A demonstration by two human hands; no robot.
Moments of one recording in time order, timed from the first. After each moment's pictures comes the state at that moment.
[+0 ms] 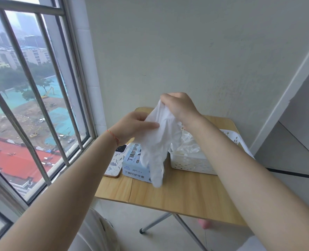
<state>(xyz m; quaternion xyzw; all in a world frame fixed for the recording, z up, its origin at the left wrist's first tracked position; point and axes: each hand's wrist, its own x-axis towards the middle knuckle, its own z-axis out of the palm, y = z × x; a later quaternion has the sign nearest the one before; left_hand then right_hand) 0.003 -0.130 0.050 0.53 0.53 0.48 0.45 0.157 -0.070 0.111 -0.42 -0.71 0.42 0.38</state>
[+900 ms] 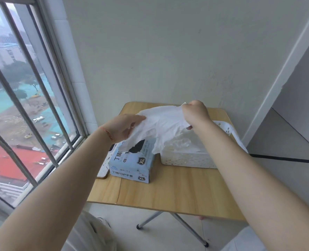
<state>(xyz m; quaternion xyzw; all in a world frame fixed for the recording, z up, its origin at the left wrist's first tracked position) 0.007 -0.087 0.028 0.40 0.58 0.46 0.54 0.221 -0.009 0.061 -0.59 -0.64 0.35 0.36</state>
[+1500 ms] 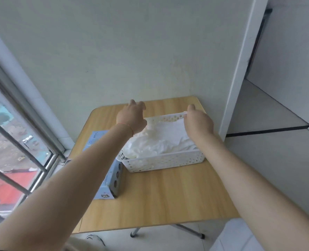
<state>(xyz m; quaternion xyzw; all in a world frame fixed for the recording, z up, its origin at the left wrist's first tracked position) 0.140 0.022 0.023 0.67 0.73 0.13 -0.01 0.343 0.042 -0.010 -0.67 -0.72 -0.01 0.20</state>
